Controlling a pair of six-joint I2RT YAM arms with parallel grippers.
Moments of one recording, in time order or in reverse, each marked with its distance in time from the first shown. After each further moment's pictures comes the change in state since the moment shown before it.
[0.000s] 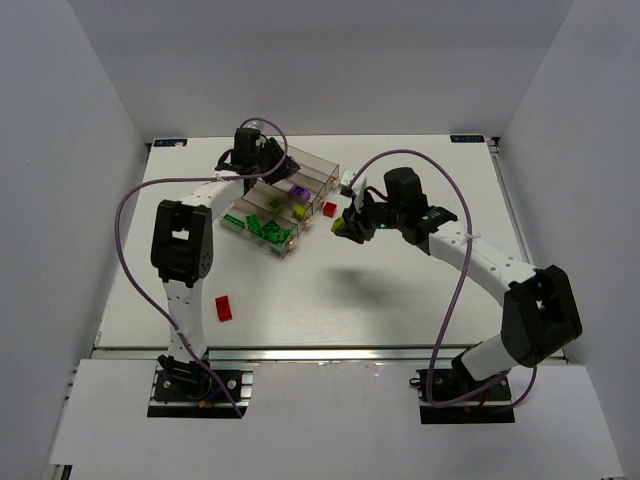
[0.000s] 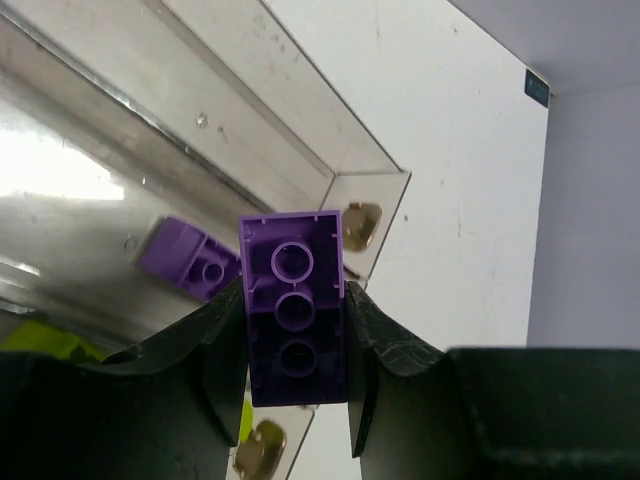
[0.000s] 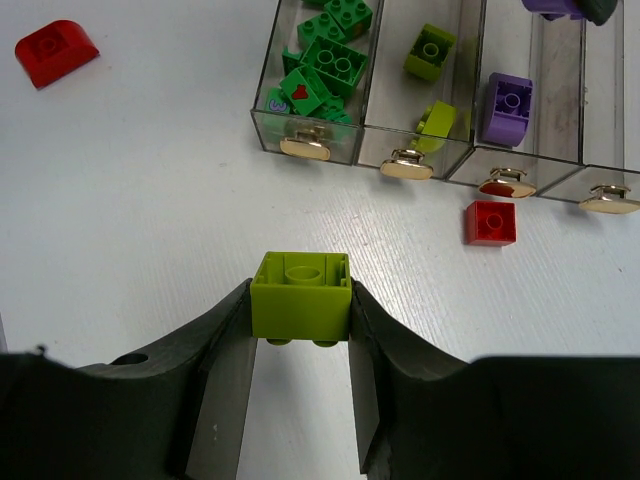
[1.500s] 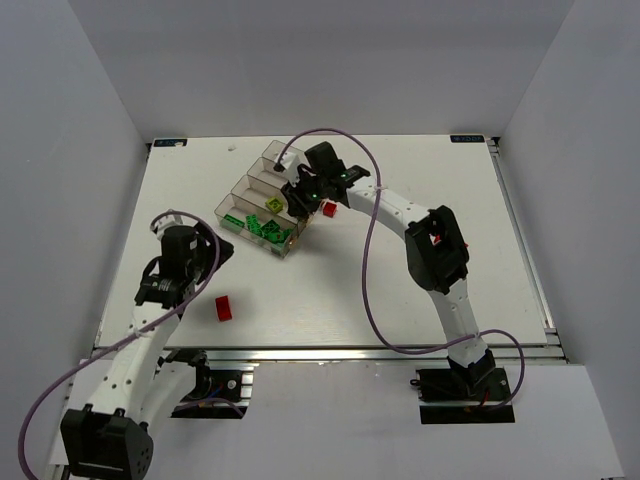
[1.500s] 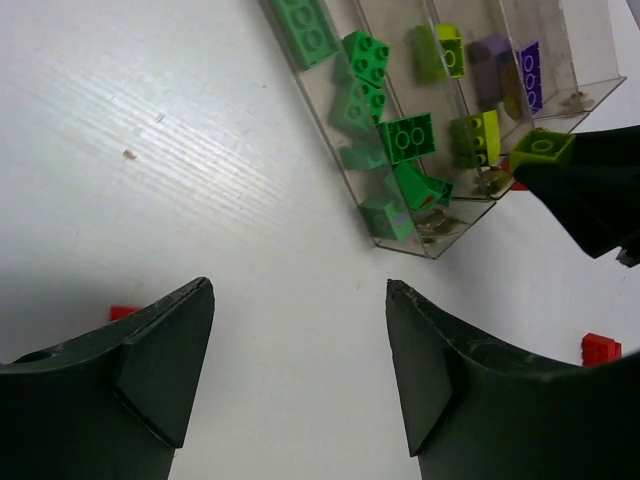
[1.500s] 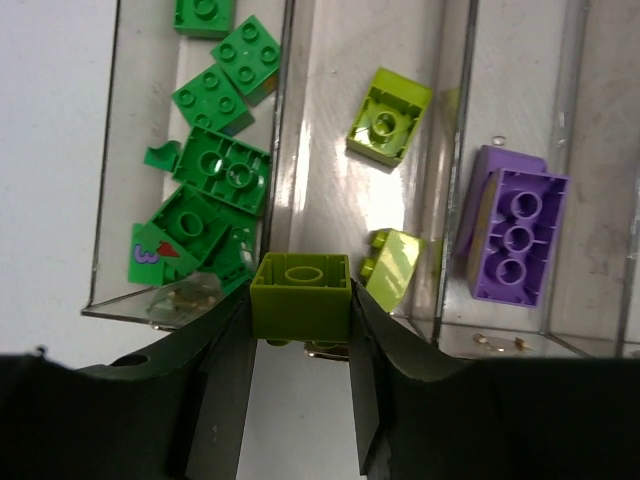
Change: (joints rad) left arm 0.105 -1.254 -0.952 -0.381 -0.393 -0.024; right arm 0.138 0.759 0.853 -0.305 0.199 0.061
